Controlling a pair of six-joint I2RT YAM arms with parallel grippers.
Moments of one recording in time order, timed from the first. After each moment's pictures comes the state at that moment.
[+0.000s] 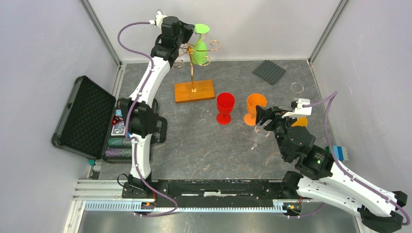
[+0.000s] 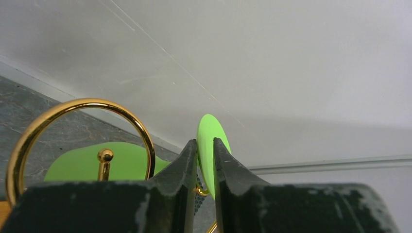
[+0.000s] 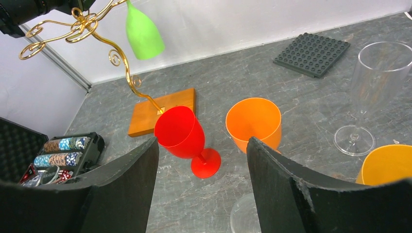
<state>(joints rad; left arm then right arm) -0.31 2.17 2.29 -0.26 -0.14 -1.07 1.01 0.61 0.77 -0.20 0.88 0.39</state>
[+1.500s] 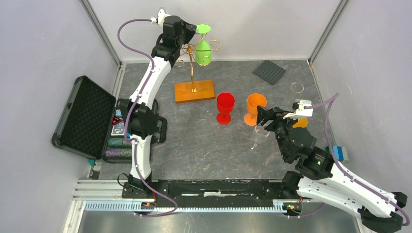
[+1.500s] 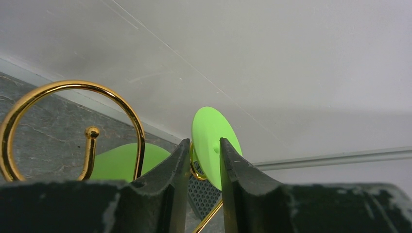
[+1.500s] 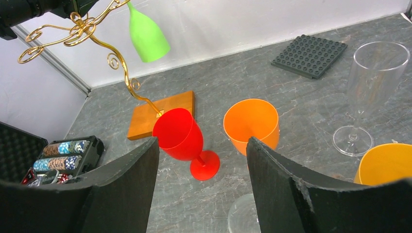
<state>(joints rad) -0.34 2.15 2.30 -0.31 -0.18 -0.97 1.01 0.59 0.75 -0.17 0.90 0.38</state>
